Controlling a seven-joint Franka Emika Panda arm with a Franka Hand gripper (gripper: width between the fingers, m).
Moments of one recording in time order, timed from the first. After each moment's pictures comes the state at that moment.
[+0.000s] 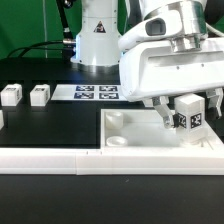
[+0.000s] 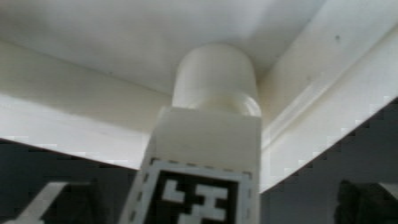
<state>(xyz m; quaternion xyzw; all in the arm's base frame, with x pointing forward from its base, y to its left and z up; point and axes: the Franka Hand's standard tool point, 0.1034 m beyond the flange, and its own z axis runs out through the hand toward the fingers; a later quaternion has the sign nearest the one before) 0.624 0.114 0.059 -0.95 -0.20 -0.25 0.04</state>
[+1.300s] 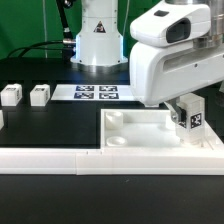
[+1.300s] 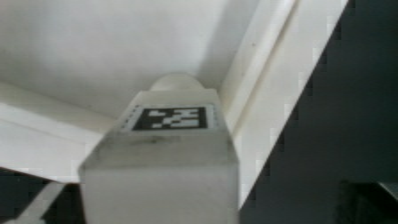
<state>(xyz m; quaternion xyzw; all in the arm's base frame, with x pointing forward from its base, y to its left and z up) 0.635 0.121 0.079 -0.98 -0.19 0.02 0.09</state>
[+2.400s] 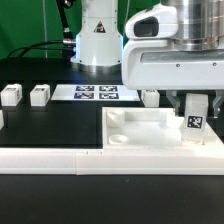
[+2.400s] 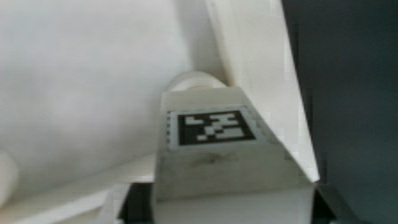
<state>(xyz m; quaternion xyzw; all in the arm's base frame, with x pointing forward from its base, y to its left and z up) 0.637 0.114 0.075 -0.98 0.21 0.04 0.06</state>
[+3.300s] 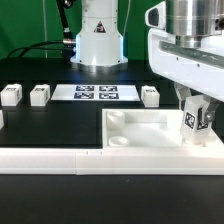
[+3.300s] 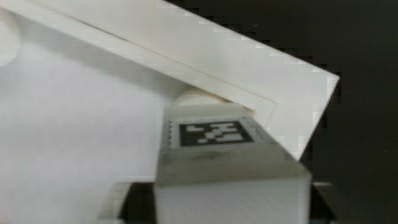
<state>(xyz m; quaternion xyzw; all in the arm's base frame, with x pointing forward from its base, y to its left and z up) 0.635 0.115 0.075 -0.82 0.57 0.03 0.04</state>
